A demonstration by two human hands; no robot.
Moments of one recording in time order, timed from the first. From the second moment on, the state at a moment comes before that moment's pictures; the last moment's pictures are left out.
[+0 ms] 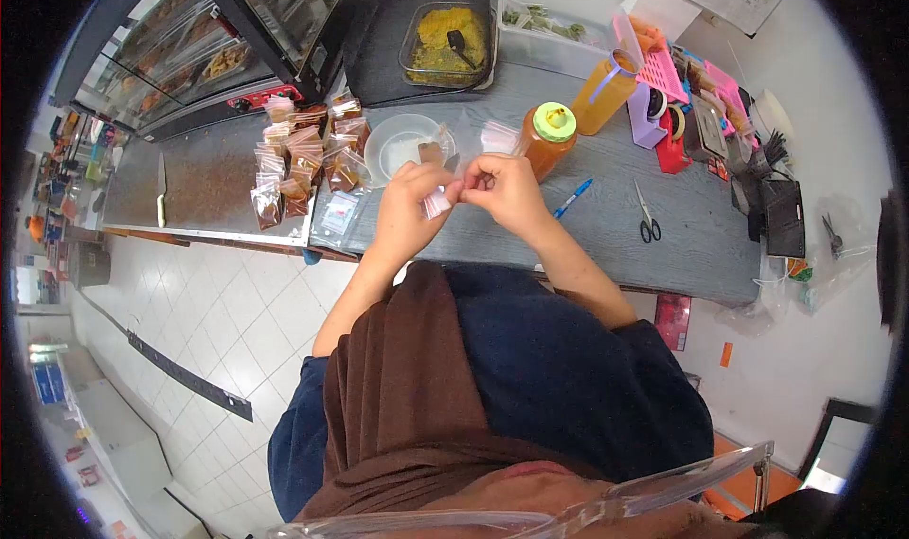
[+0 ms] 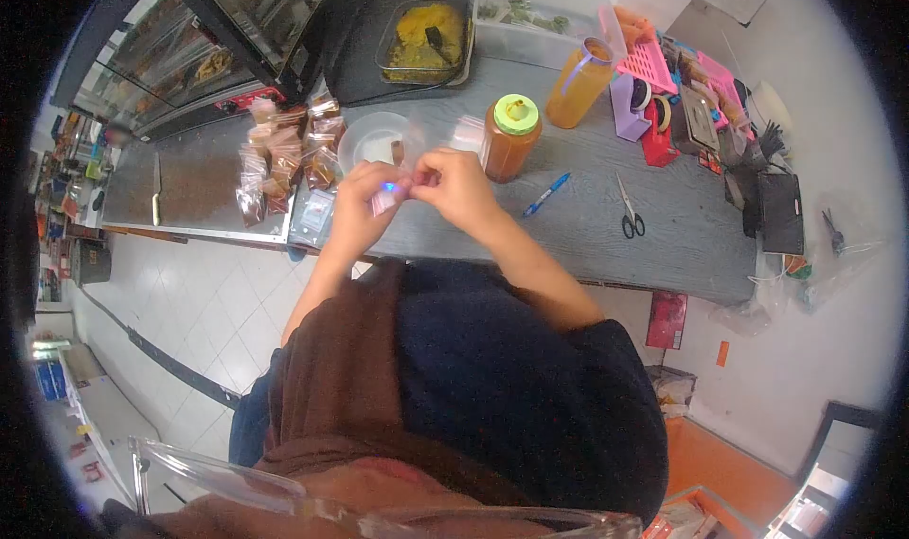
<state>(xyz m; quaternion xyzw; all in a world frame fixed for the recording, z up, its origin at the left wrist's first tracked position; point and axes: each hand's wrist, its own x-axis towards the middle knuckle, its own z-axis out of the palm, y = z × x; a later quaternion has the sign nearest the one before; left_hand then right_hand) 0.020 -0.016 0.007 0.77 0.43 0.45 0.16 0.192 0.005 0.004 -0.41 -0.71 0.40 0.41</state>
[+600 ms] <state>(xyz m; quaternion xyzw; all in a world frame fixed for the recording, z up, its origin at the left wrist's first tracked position) 0.043 -0.024 -0.001 0.80 0.43 0.39 0.14 0.202 -0.015 -0.015 -0.43 -0.79 0.03 0.43</state>
